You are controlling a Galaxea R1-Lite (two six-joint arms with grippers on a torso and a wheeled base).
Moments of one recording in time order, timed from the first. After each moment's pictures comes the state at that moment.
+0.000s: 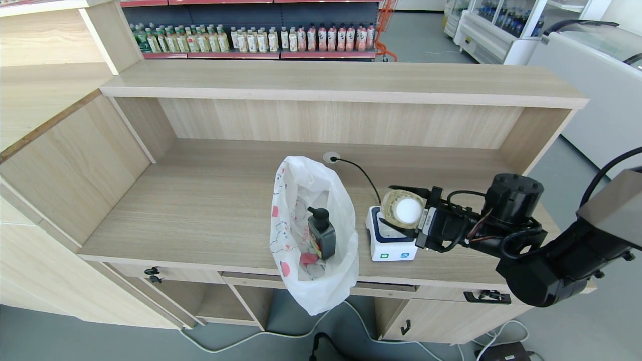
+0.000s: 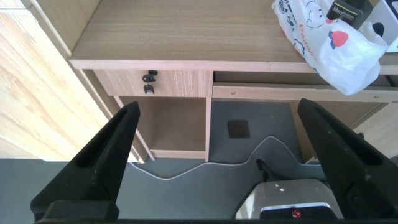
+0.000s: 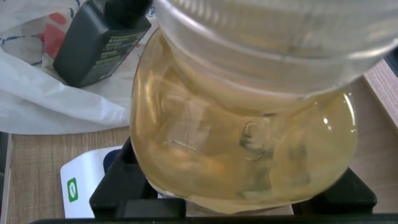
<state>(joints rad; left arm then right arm) -0.01 0.00 0.00 0.04 -0.04 0.03 0.30 2.07 -0.75 -1.34 0.69 -1.07</state>
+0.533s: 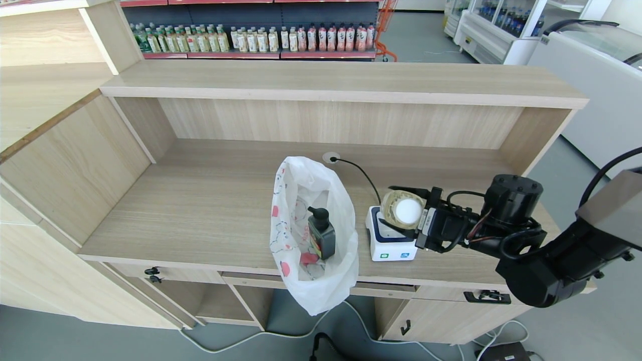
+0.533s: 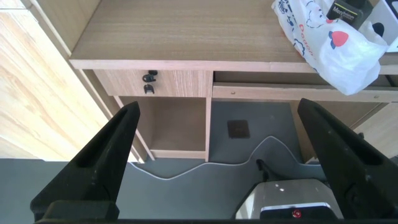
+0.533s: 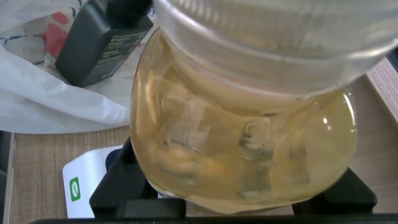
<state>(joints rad) -0.01 0.00 0.00 0.04 -0.04 0.03 0.30 2.07 -0.75 -1.34 0.69 -1.07</state>
